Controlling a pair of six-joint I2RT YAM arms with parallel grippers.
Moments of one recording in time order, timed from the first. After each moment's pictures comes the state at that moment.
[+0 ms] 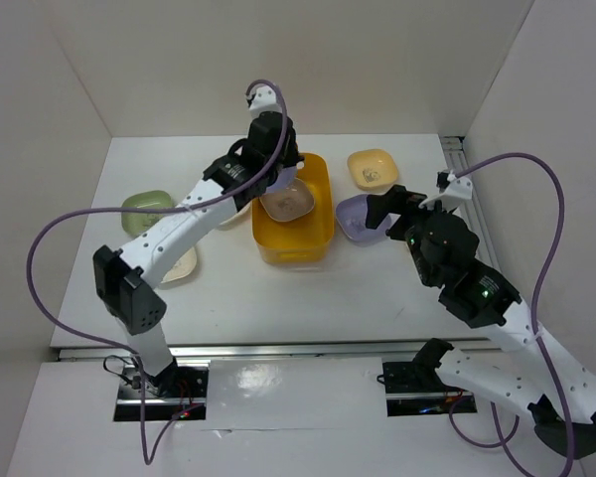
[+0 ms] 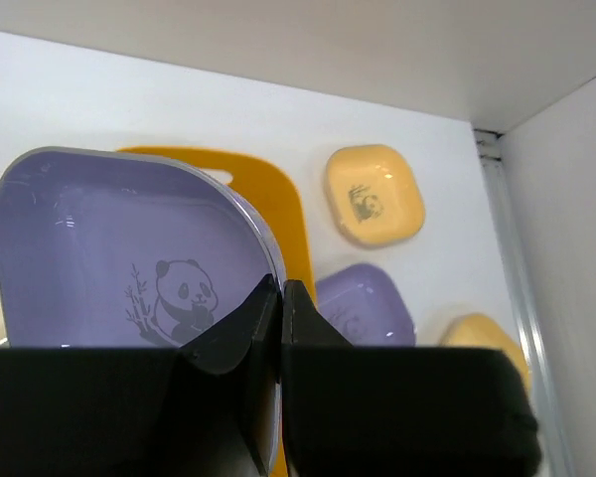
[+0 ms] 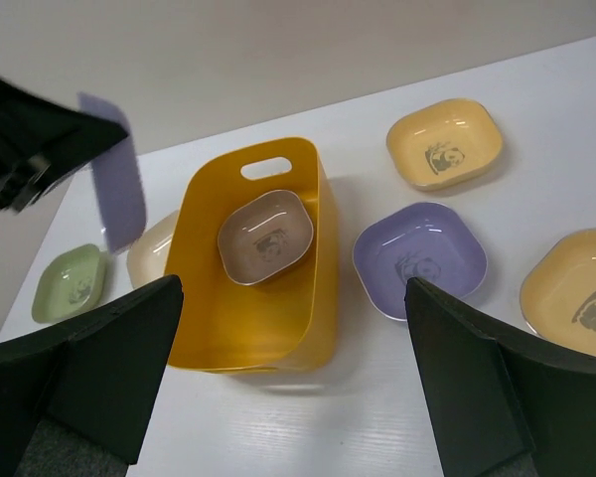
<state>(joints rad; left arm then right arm) -0.70 1.70 1.79 -0.46 -0.50 -0.59 0.74 0.78 1.03 -0.38 0.64 0.47</state>
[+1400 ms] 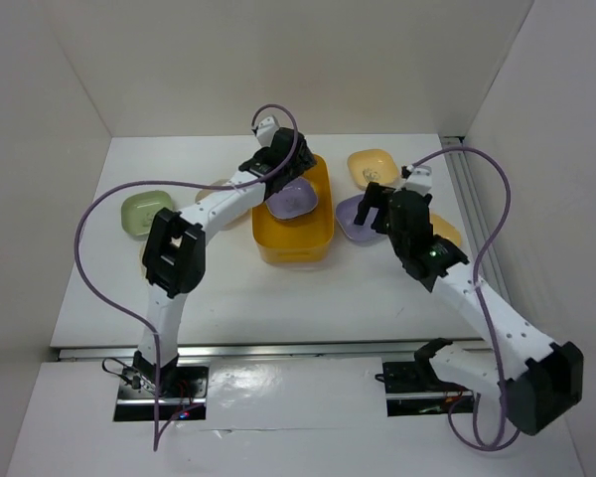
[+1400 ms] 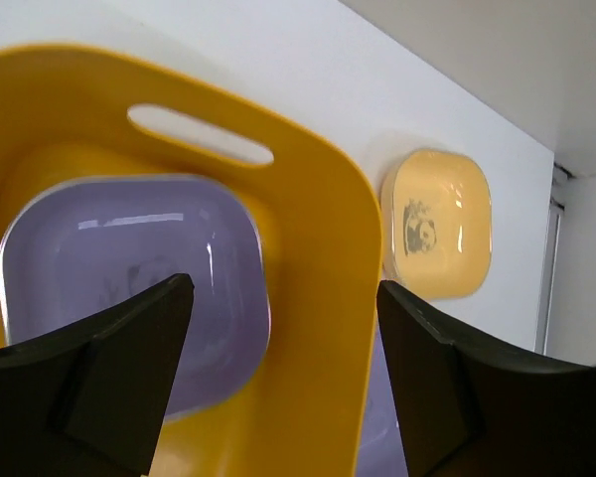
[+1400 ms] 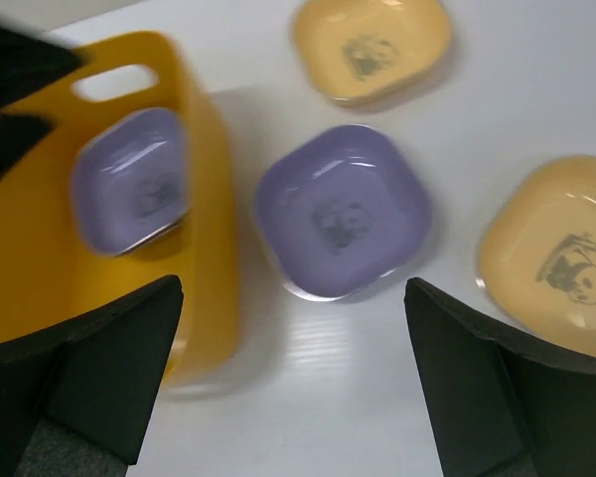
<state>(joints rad) -0.55 2.14 1.89 -0.32 -0.39 -0.92 0.54 1.01 0.89 -0.26 0.47 0.44</state>
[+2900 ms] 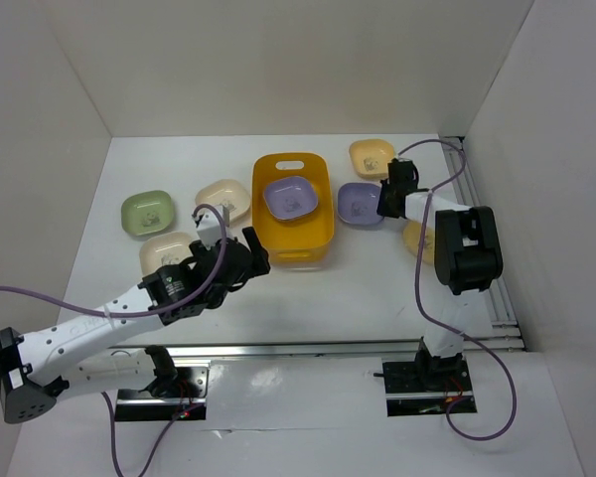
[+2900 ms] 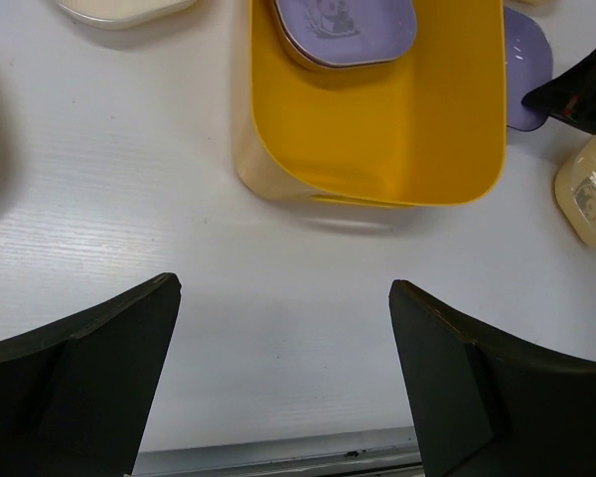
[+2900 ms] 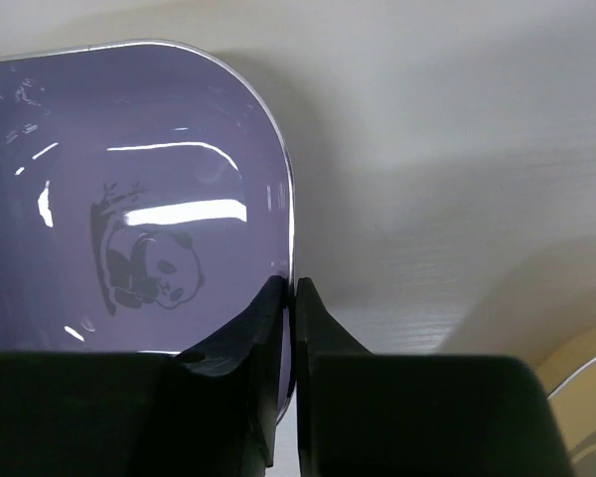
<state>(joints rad) -0.97 1.01 0.92 -0.61 -0.68 -0.95 0.10 1.92 1.19 -0.12 0.10 0.26</state>
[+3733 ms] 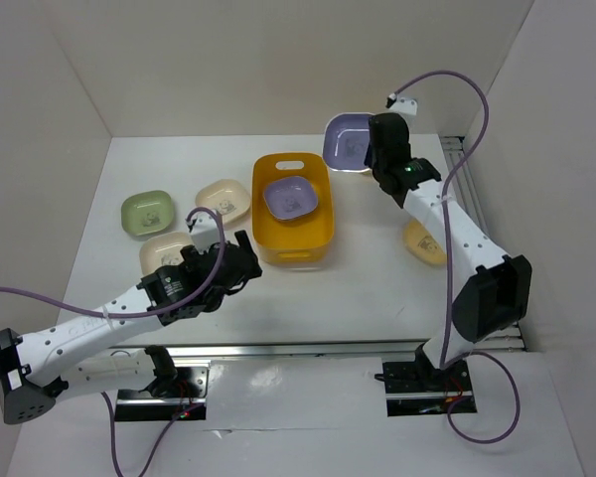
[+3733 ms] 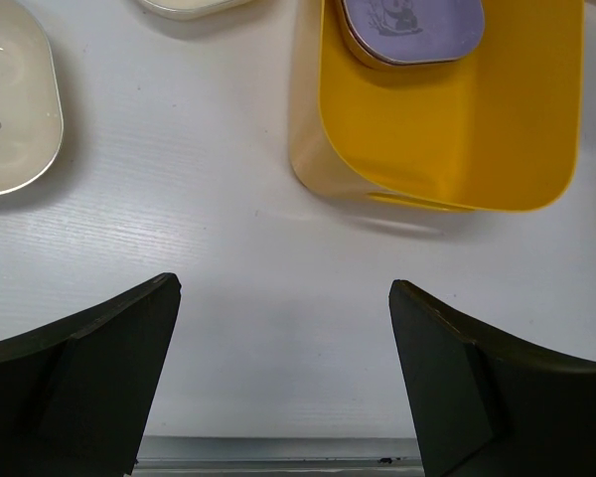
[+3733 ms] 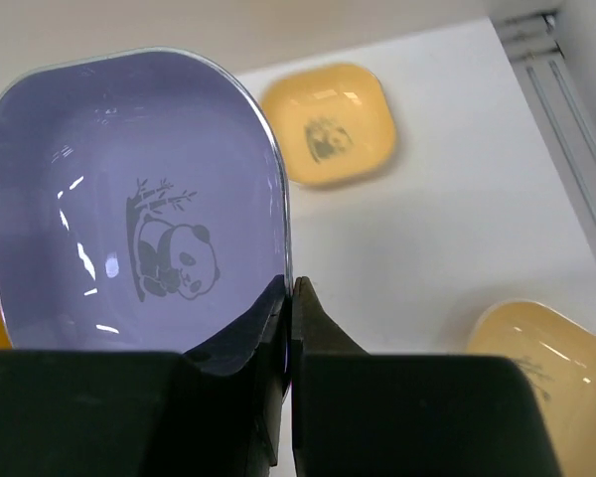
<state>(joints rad) -0.97 1.00 0.92 -0.73 -0.75 -1.01 0.36 1.57 1.49 -0.38 0.51 0.32</state>
